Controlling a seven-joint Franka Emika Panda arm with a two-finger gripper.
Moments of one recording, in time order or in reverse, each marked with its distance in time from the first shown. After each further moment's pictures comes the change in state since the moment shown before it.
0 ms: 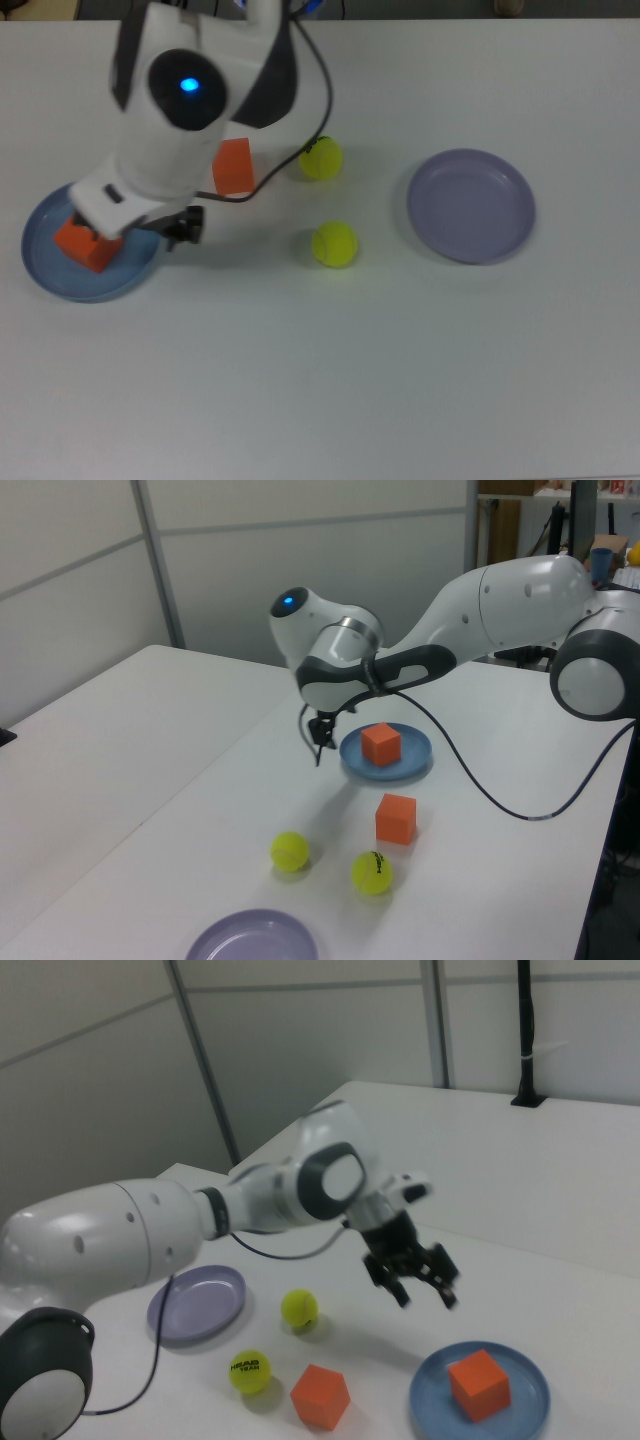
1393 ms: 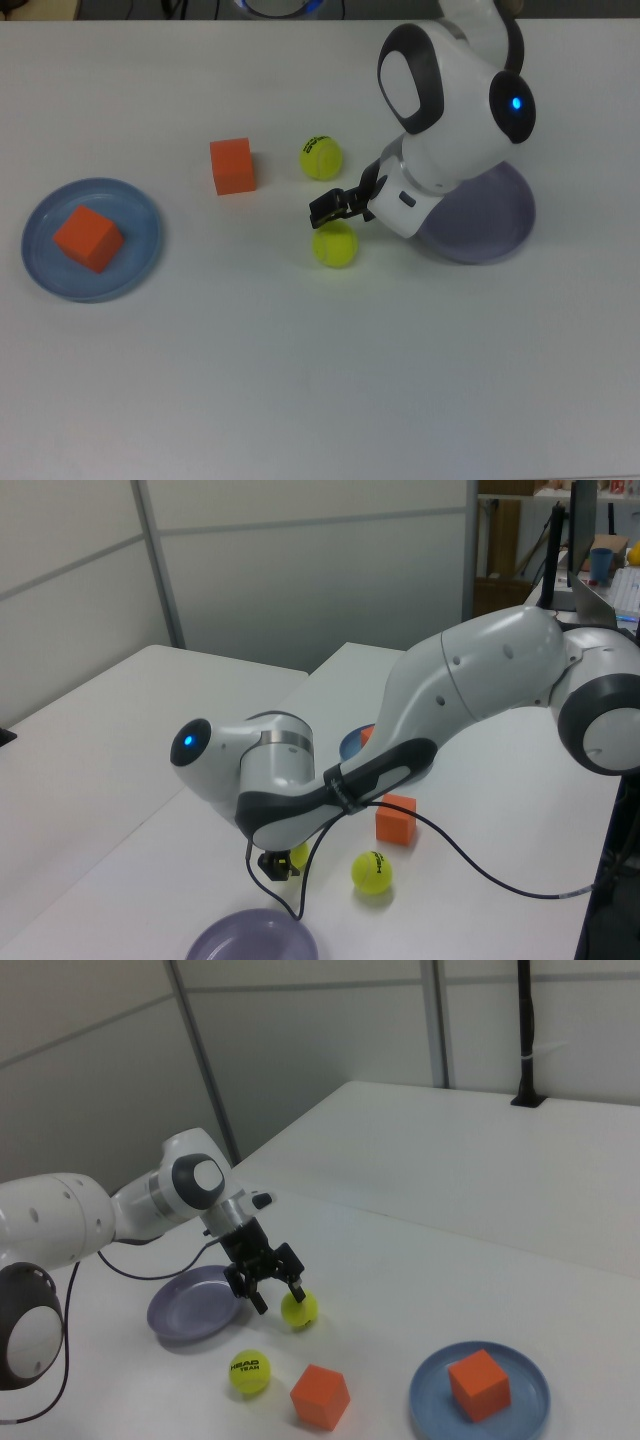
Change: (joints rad) arm 0.354 0.037 0.068 -0.080 -0.051 -0.172 0.123
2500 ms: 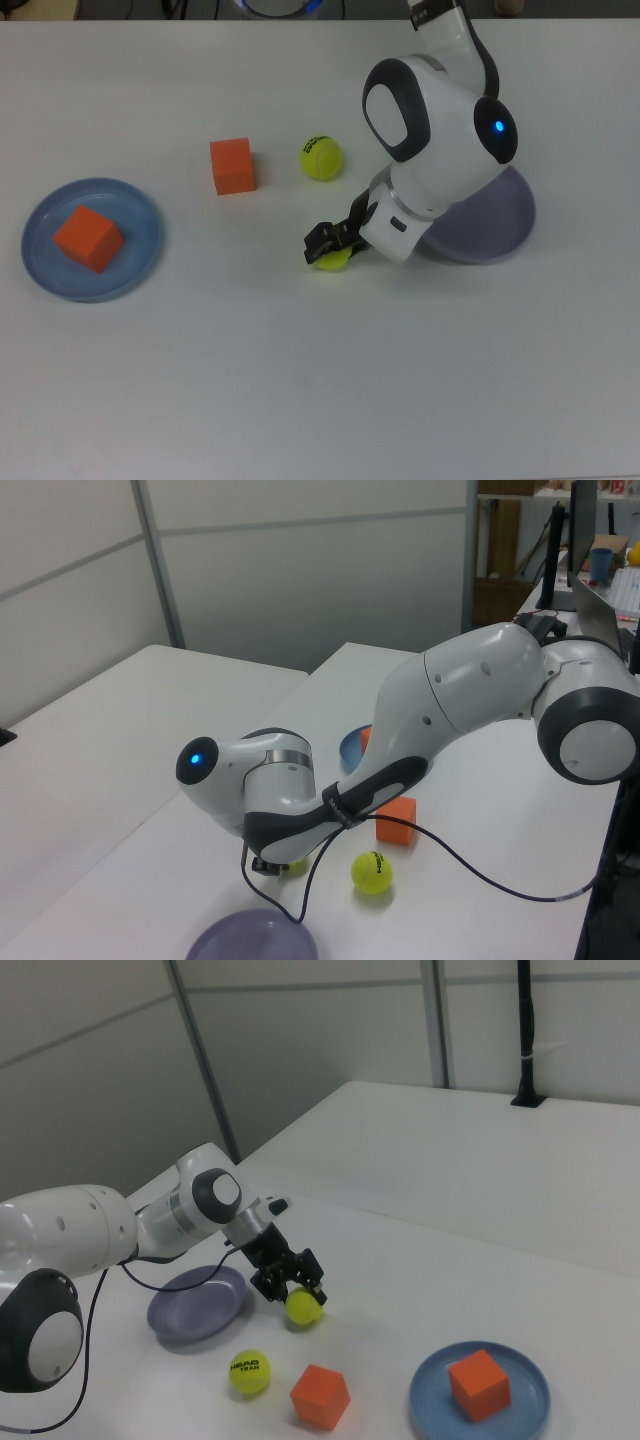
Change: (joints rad) arm -0.014 0.064 -0.016 0.019 -0.089 0.144 0.036
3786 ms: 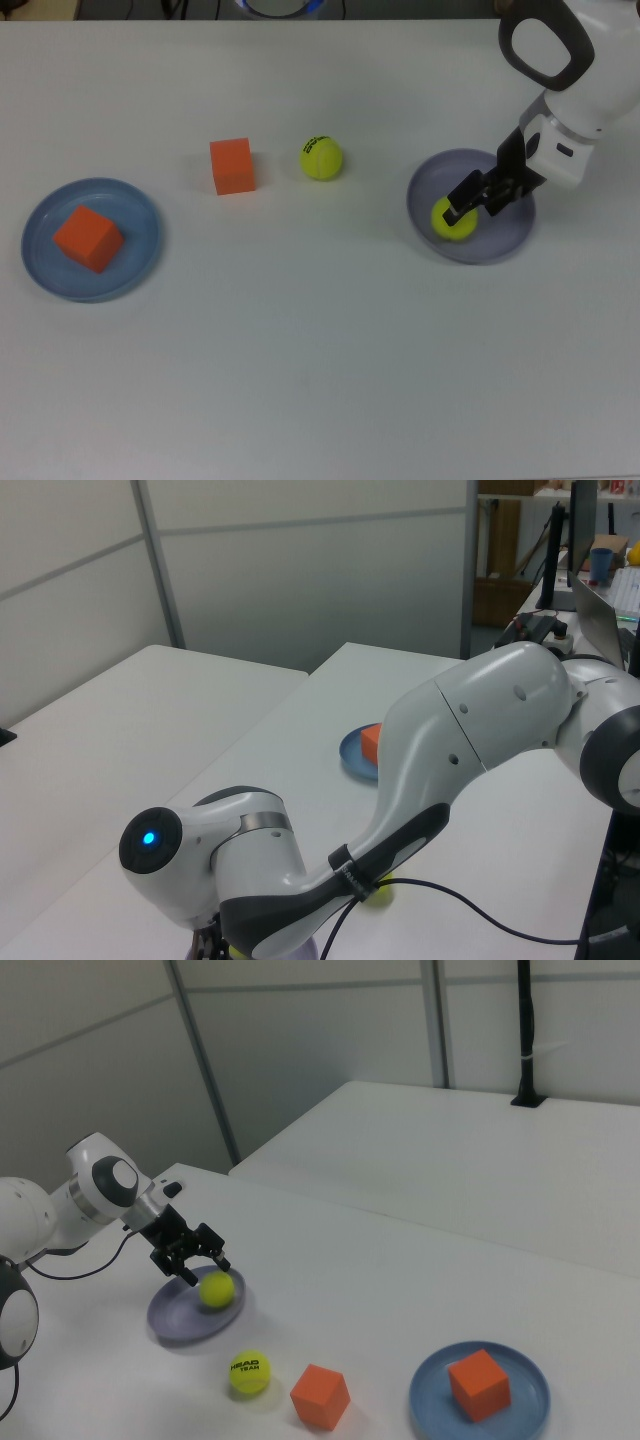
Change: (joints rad) arm 0.193 -0.037 0.107 0.016 0.000 0.001 0.156
